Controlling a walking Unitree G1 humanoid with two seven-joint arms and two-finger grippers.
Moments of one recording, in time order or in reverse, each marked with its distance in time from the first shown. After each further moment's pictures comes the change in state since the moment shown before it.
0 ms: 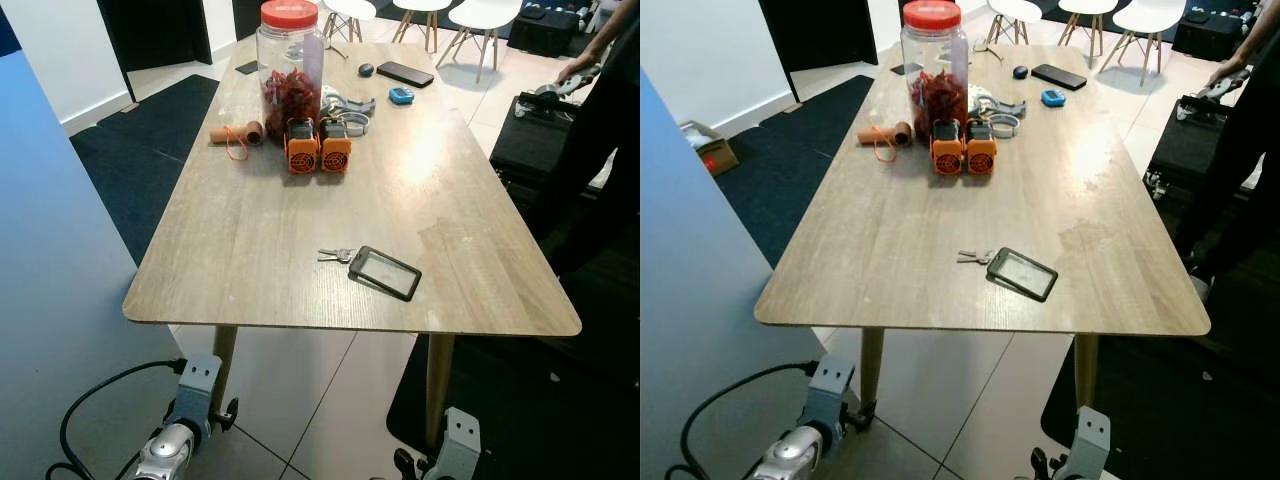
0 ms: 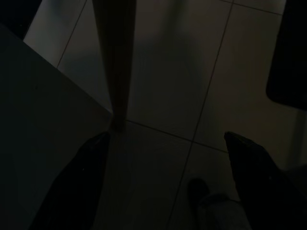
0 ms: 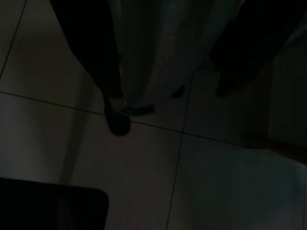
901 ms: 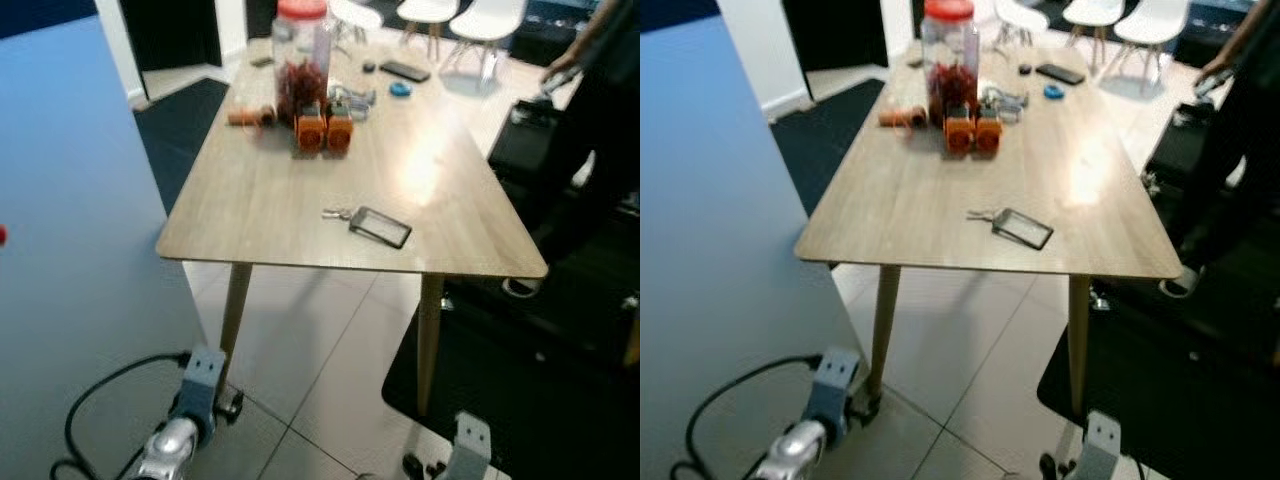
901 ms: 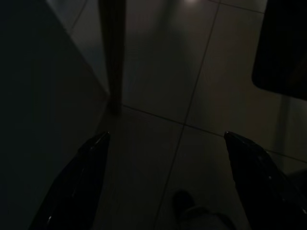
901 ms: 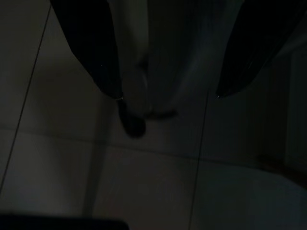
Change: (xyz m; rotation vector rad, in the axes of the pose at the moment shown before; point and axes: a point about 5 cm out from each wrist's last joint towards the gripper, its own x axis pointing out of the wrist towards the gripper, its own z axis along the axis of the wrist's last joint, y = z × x) left arm 0.002 -0.004 0.008 0.003 -0.047 -0.014; right arm -0.004 -0.010 -0.011 0.032 0.029 -0.031
